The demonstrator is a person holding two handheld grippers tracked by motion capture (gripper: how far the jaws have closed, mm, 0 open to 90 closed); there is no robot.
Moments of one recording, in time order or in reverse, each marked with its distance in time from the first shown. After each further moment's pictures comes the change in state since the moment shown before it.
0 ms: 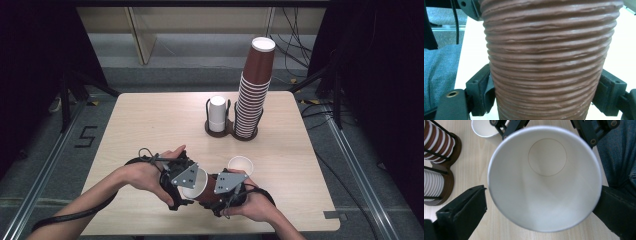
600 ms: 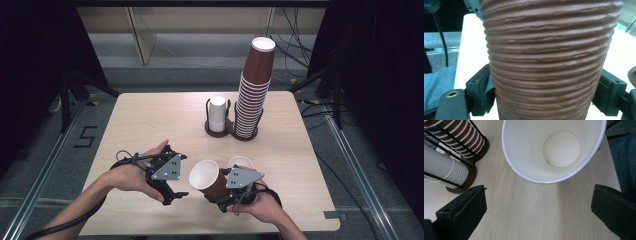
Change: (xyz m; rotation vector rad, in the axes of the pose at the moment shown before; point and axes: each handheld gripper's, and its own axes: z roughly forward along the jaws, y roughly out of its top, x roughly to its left) left arm 0.002 -0.030 -0.018 -0.149 0.134 -0.128; right arm -0.008 -0.004 -0.022 -0.142 -0.077 0.060
